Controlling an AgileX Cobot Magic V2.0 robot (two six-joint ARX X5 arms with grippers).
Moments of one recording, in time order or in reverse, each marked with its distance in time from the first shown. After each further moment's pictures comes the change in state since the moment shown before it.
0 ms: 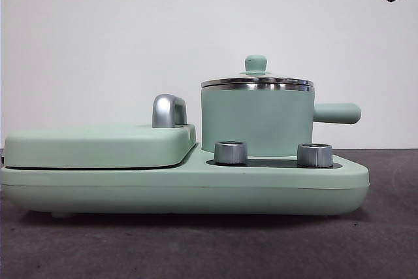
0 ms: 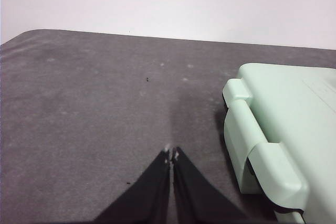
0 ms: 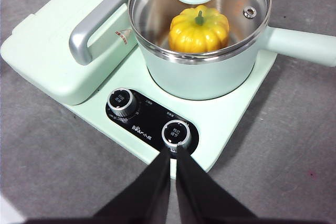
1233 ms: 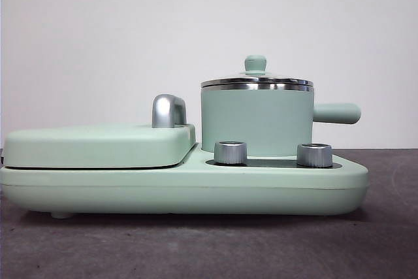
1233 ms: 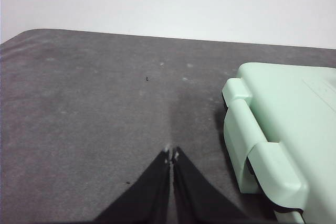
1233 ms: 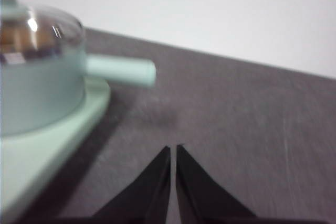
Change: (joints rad) left arm 0.000 0.000 0.000 -0.002 0.000 0.000; right arm -0.381 -0.553 -0.801 0.776 0.135 -0.191
